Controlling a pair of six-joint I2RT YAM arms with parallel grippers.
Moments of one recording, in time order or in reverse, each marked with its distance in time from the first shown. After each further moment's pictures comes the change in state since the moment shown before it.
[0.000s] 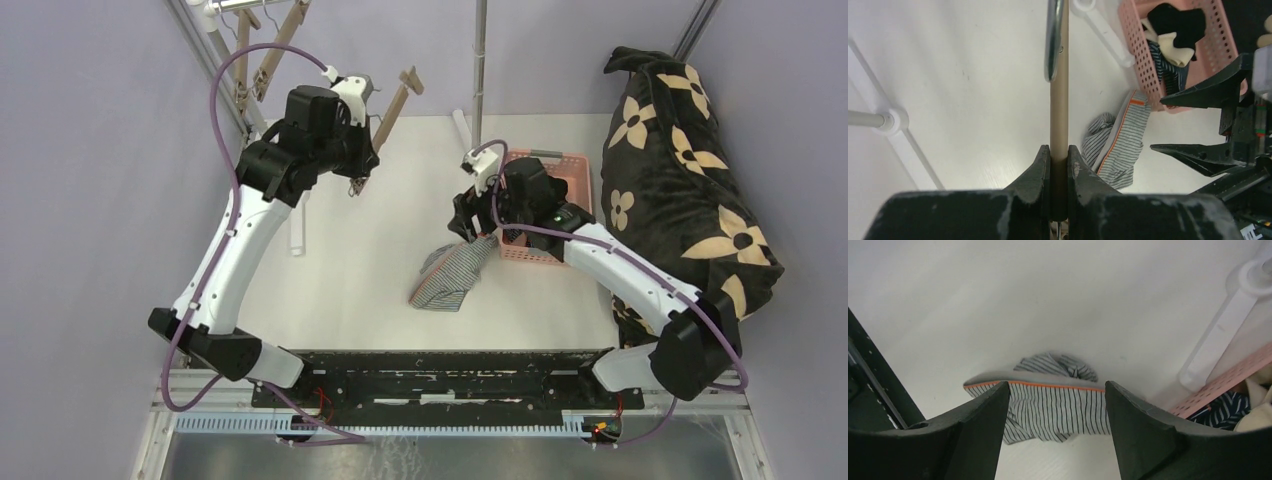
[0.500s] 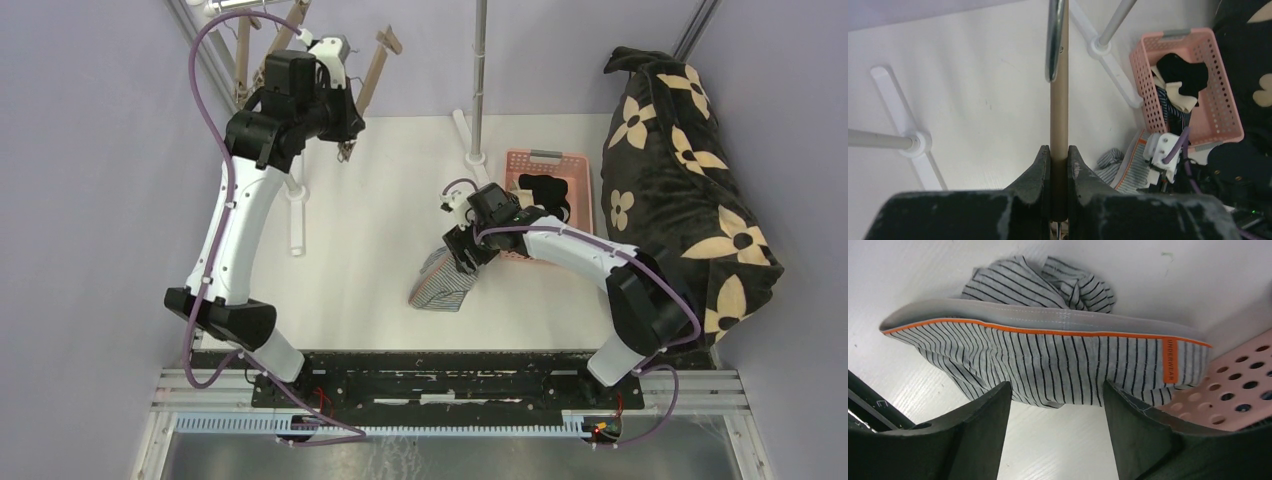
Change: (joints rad) left arm 0.126 0.150 0.211 -0.058 0.051 0.001; right arm 0.072 0.256 -0.017 -0.227 0.151 -0.042
